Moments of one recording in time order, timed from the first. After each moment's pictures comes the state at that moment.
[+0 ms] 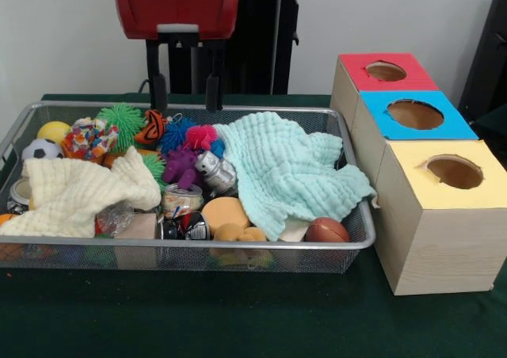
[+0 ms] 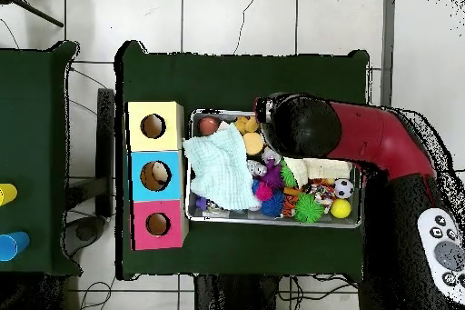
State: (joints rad) arm -0.58 -0.80 0.37 1.51 -0.27 0.70 1.57
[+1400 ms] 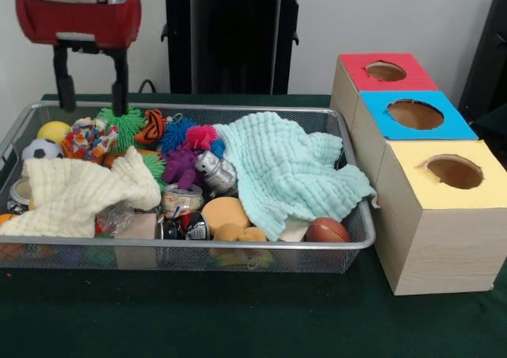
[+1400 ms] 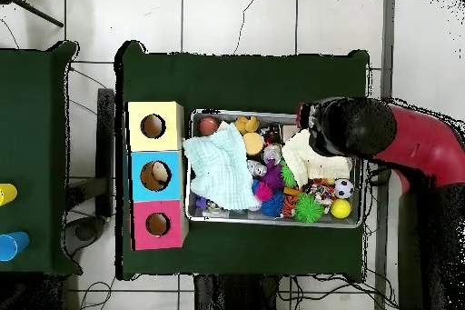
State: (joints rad) arm -0.67 -0.73 0.31 1.41 -0.30 0.81 1.57
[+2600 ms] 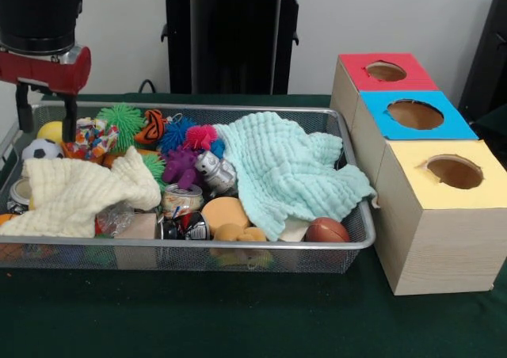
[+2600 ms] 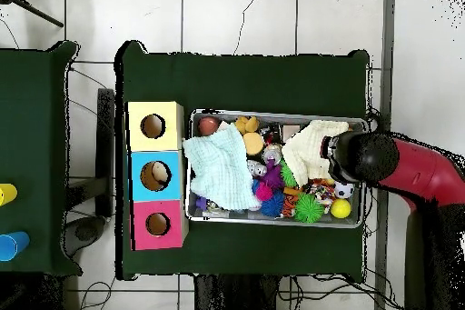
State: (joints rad) arm -0.67 -0.64 0.15 1.46 -0.36 0.70 1.57
